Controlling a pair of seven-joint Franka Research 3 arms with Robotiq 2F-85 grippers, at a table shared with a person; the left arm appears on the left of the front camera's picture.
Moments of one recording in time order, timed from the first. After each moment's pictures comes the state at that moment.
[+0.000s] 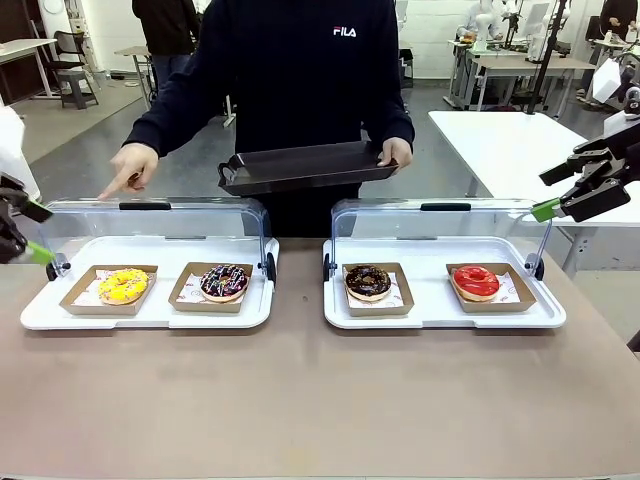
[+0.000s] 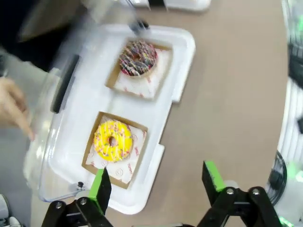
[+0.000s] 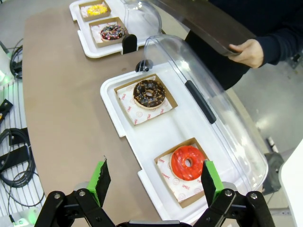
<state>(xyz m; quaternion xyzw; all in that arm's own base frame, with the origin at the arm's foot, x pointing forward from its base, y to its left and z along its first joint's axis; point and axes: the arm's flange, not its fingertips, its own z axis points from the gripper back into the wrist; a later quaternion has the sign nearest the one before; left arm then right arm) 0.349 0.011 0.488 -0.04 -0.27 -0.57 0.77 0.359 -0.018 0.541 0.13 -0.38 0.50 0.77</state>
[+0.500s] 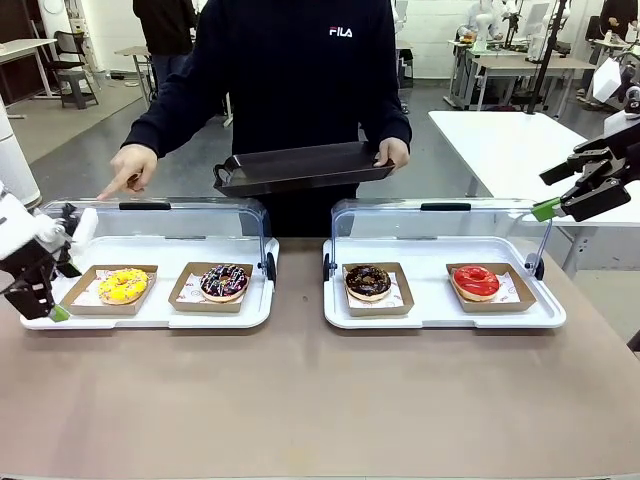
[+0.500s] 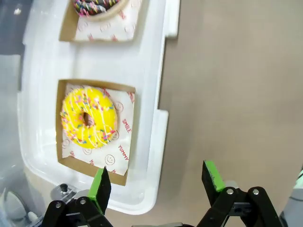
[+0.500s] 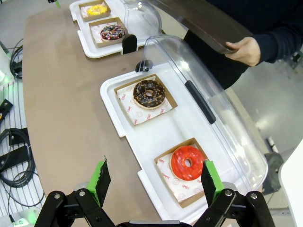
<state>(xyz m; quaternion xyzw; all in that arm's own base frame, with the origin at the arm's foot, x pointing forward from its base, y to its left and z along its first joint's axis) 0.398 0.009 0.386 0.03 -0.14 -0.64 0.75 0.358 -0.018 0.542 0.13 -0.38 0.50 0.77</state>
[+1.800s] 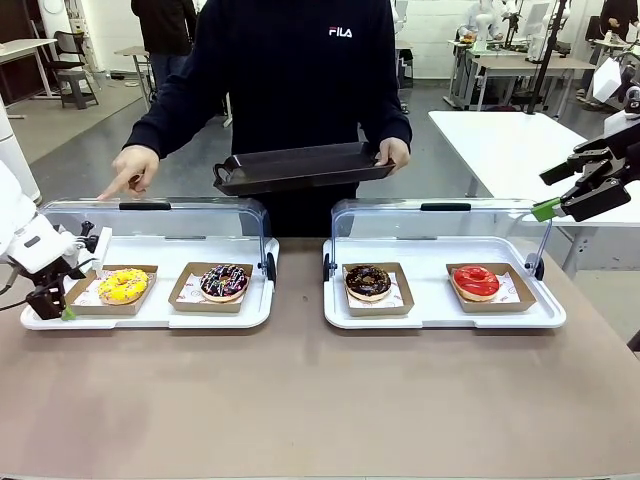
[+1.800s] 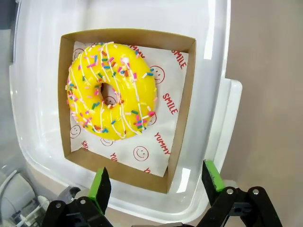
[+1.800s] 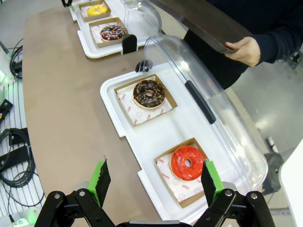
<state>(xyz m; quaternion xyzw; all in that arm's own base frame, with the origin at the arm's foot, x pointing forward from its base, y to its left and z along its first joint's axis) 0.454 0.028 0.335 0.09 -0.12 -0.64 0.75 0.358 -0.018 0.542 0.13 -0.38 0.50 0.77</state>
